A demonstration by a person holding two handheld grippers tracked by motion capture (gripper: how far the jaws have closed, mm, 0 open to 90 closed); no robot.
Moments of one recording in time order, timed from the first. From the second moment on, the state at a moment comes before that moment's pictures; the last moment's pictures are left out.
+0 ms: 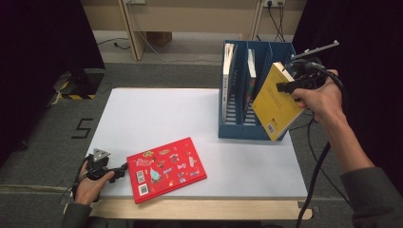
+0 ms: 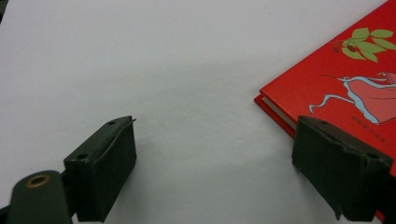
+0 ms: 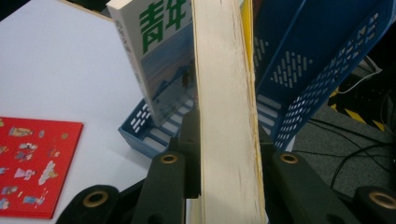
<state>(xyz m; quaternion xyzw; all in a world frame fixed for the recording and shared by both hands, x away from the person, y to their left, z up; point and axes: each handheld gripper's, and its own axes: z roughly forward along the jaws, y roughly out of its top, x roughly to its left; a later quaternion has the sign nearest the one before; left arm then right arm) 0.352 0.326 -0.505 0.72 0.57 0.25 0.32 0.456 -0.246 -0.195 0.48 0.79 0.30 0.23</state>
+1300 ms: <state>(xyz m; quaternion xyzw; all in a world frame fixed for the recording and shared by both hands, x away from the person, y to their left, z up) 0.352 0.326 -0.505 0.72 0.57 0.25 0.32 0.583 -0.217 -0.217 0.57 0.73 0.28 0.23</state>
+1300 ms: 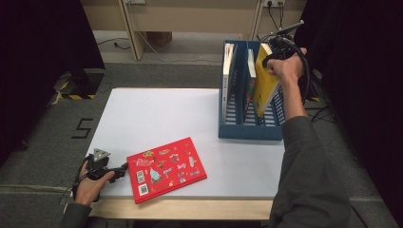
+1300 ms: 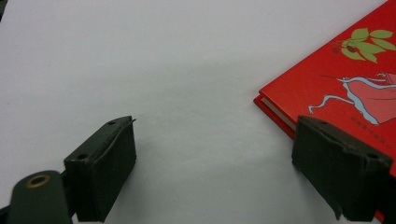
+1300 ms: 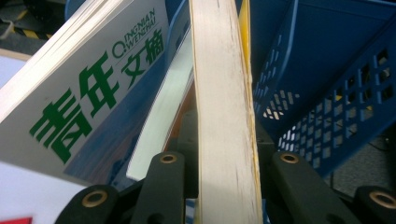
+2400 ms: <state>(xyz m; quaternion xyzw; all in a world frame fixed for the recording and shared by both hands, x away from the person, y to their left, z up) 0.352 0.326 -0.505 0.72 0.57 0.25 0.32 0.618 -0.213 -0.273 0.61 0.72 0.28 0.21</state>
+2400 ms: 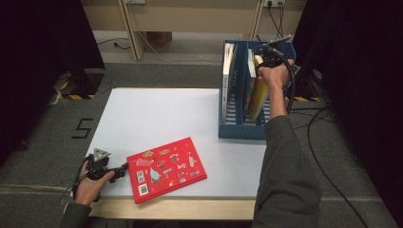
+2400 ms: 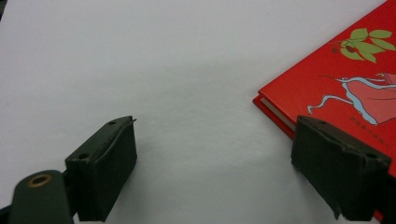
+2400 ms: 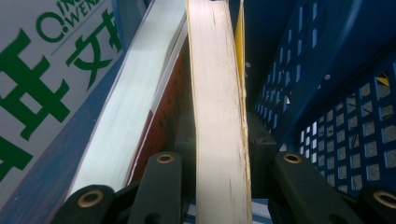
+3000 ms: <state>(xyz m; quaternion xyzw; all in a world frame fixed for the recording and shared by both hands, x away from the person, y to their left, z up) 0.352 0.326 -0.505 0.72 0.56 0.25 0.32 0.607 -0.218 -0.263 0.60 0.71 0.30 0.21</state>
